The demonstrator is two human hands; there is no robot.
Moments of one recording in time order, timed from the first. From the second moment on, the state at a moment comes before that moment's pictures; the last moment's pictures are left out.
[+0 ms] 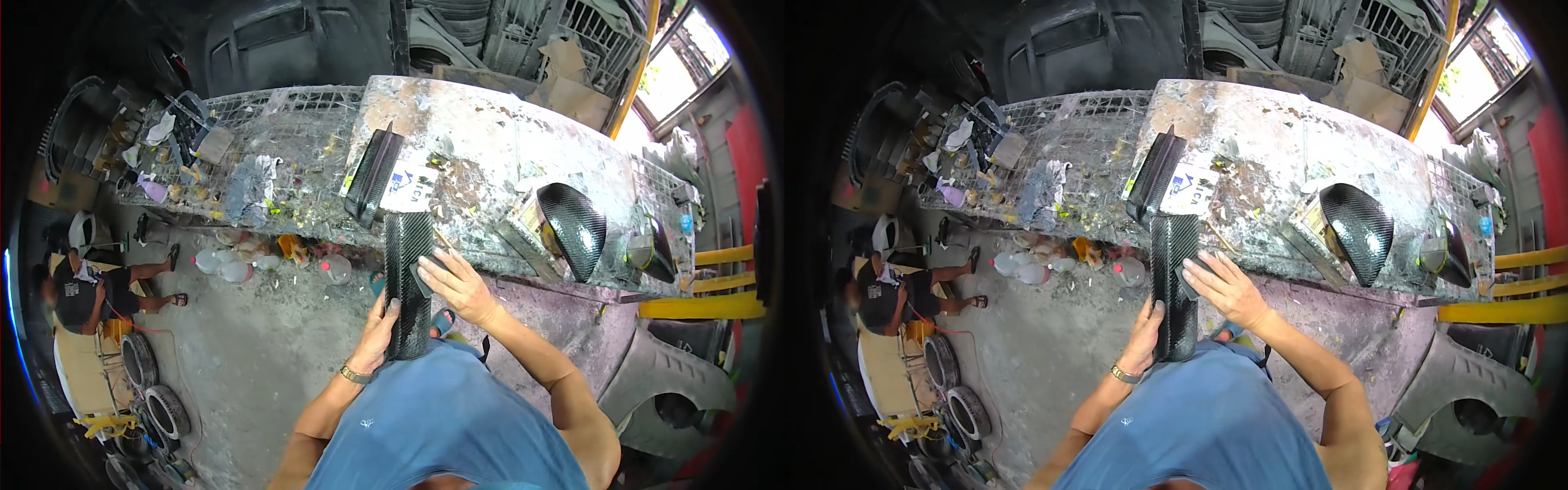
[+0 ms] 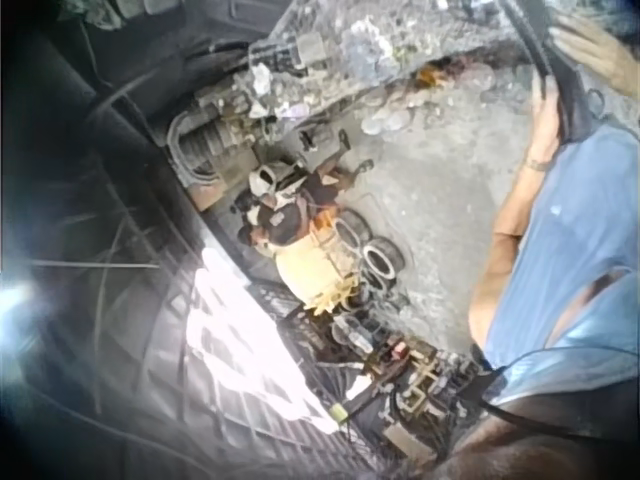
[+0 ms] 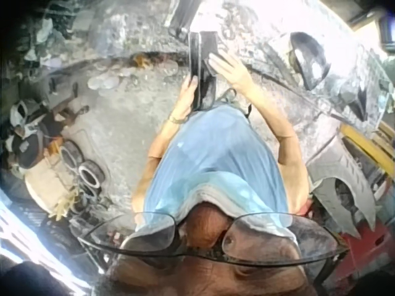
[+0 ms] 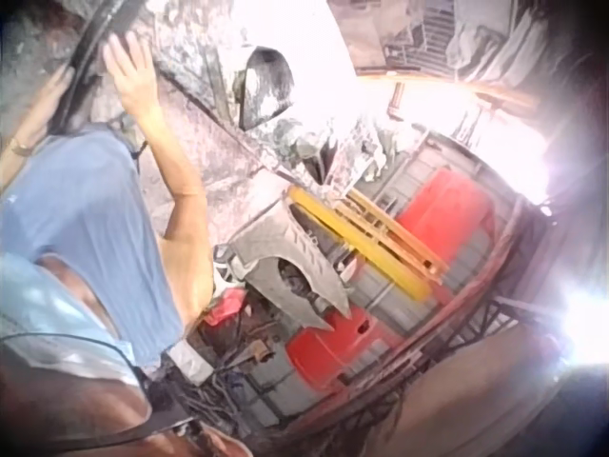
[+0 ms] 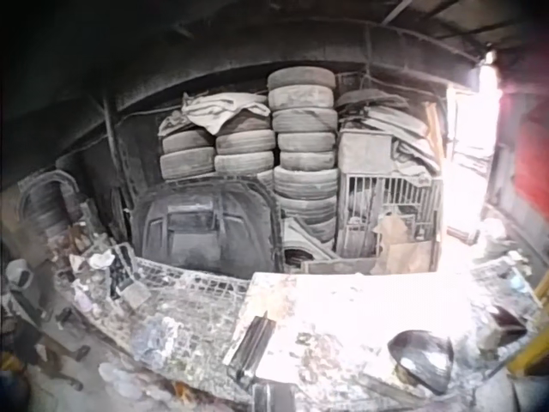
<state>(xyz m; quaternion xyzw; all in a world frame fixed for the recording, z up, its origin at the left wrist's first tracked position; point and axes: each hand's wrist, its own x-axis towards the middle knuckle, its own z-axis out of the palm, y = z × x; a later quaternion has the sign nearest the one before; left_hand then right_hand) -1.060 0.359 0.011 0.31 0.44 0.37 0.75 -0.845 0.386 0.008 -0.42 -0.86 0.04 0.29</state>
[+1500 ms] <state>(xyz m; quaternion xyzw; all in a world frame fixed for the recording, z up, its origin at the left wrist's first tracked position) -1.000 0.389 0.035 0.30 0.44 0.35 0.77 -0.791 0.441 0.023 -0.52 -0.81 0.01 0.29</state>
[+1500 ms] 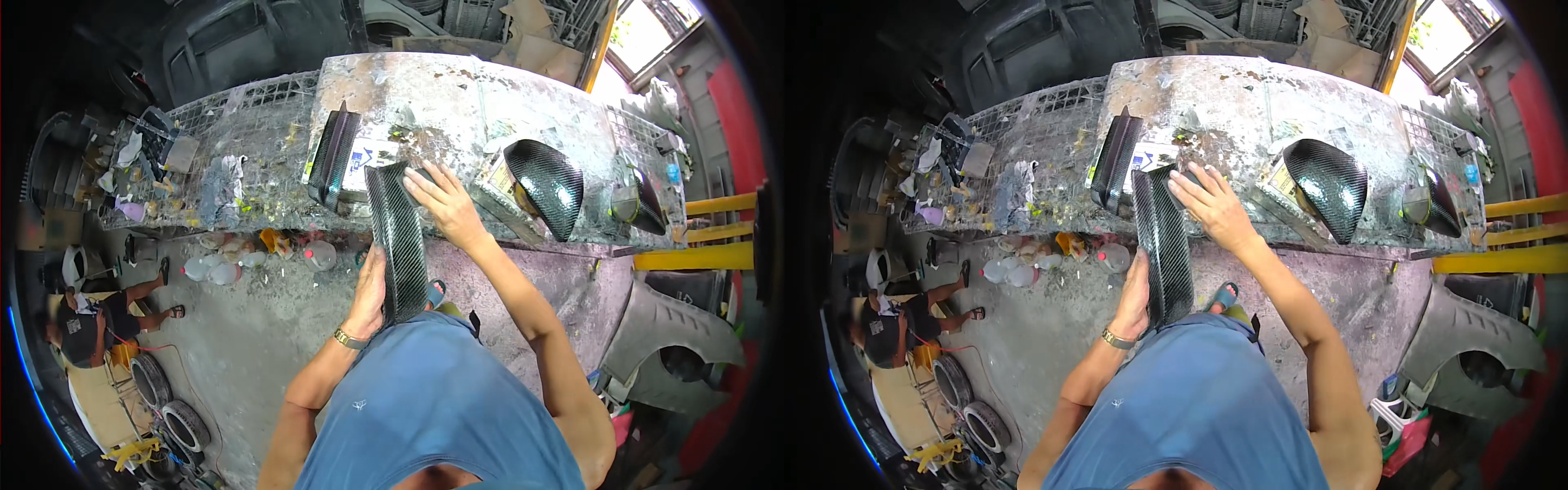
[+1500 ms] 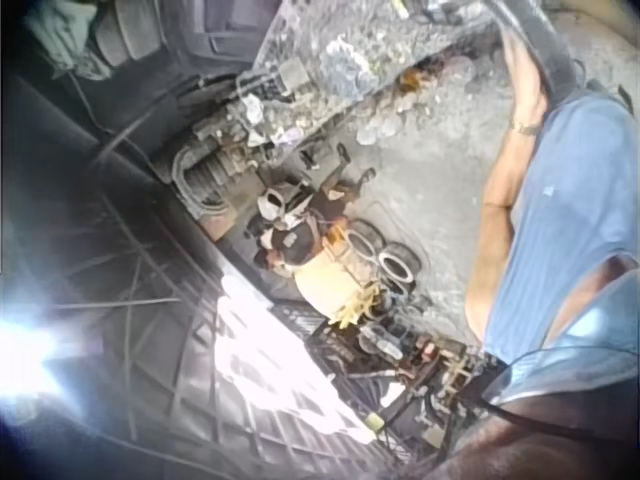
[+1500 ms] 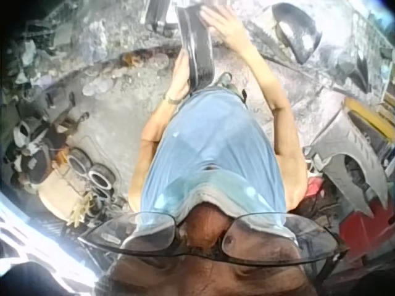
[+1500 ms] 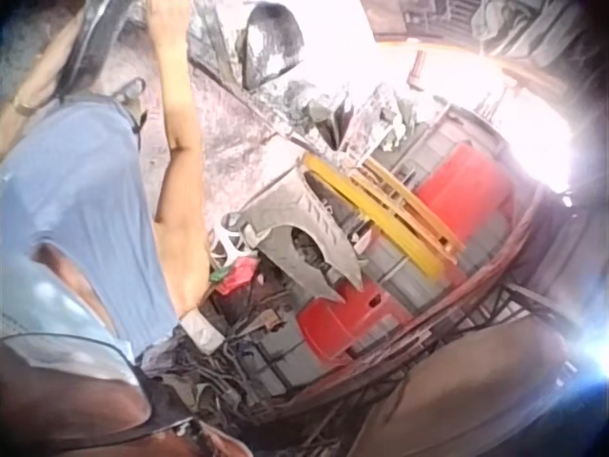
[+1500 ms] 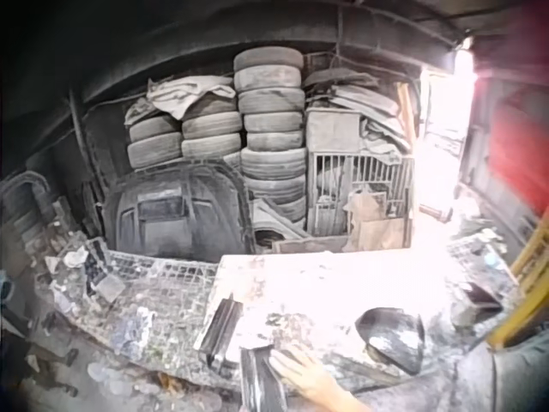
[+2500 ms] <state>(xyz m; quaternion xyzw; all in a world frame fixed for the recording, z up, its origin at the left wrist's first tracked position) -1.013 0.411 0.022 0.30 0.45 0.37 0.75 -0.782 0.389 0.021 -0.43 -0.21 0.61 0.63</state>
